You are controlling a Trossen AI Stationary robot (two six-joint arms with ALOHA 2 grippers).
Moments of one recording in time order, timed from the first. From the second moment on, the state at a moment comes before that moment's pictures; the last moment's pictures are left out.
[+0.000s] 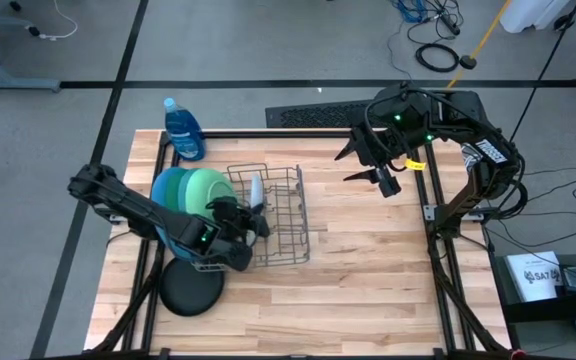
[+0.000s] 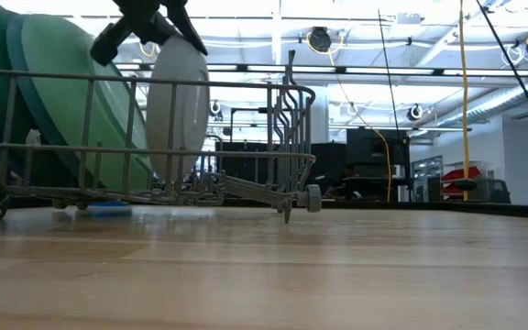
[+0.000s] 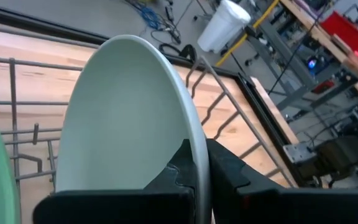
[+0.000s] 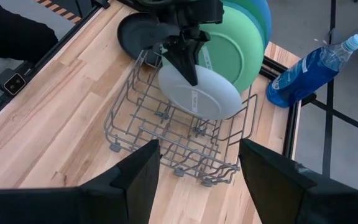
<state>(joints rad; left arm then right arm) -0.40 1.46 1.07 -0.58 -1.06 -1.57 -0.14 1.63 2.35 -1.45 -0.22 -0.54</state>
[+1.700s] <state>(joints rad) -0.41 1.42 1.07 -0.64 -1.12 -1.52 -0.14 1.63 2.16 -1.36 -0.26 -0.59</state>
